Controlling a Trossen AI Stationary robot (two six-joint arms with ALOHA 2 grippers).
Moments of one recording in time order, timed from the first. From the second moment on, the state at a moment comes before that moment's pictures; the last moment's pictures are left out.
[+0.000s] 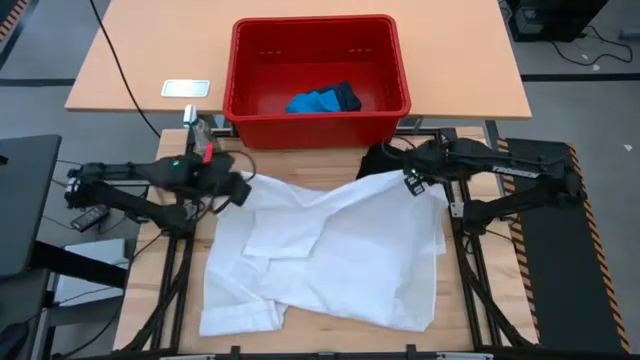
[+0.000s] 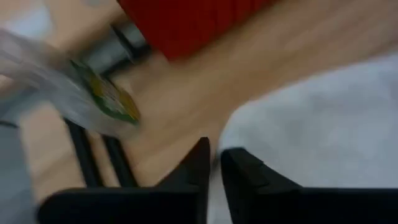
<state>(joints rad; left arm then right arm) 0.01 1.09 1.12 -1.36 -0.64 -0.92 -0.27 1.16 1.10 -1.45 0.44 0.78</state>
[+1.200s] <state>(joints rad) -0.85 1.03 0.73 -0.75 0.08 -0.74 0.47 1.43 1.12 -0.74 0.14 0.86</state>
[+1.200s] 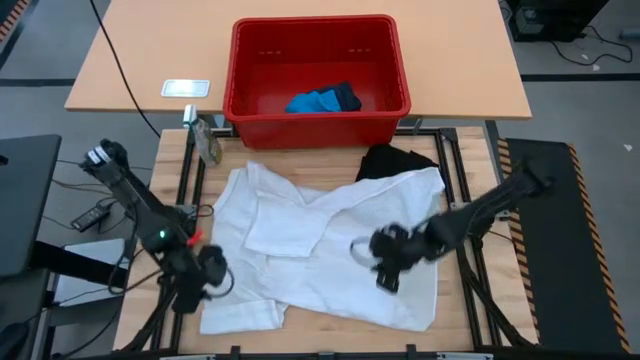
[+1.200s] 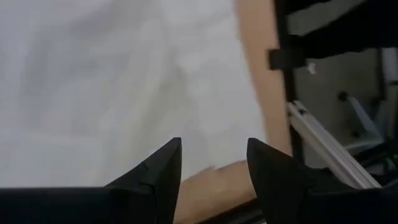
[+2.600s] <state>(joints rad) -1.07 1.54 0.71 -0.17 0.13 -0.98 0.87 1.93 1.23 -0.77 -0.25 1.38</state>
